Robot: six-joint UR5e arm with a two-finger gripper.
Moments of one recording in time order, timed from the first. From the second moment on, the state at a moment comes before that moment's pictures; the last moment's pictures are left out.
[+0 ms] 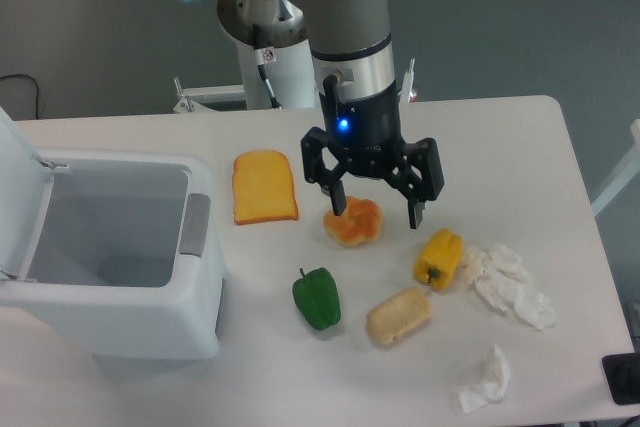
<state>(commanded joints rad) 2.45 -1.77 -1.48 -0.98 1.56 0.88</state>
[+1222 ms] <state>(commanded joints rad) 2.45 -1.78 -1.50 -0.96 1.55 0.87</state>
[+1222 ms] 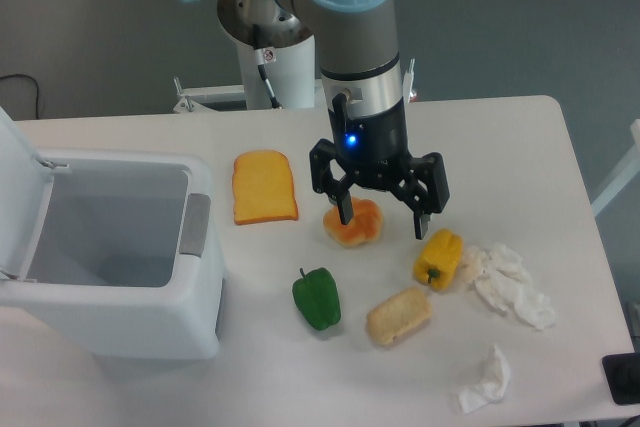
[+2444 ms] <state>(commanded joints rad) 2.52 -1.93 -1.49 -0.92 1.54 1.02</state>
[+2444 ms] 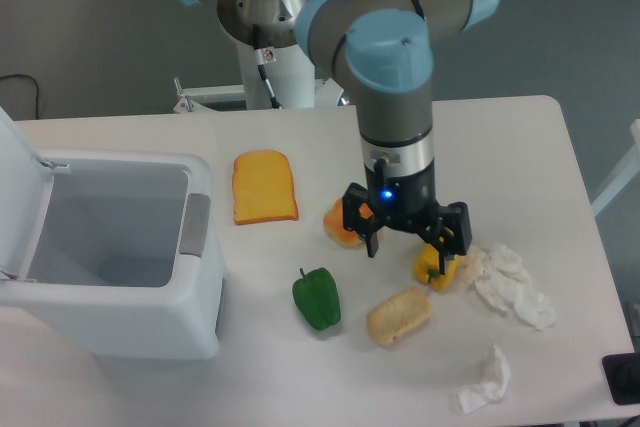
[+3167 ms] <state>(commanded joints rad) 2.64 -2.04 -1.49 -0.92 1.45 1.28</state>
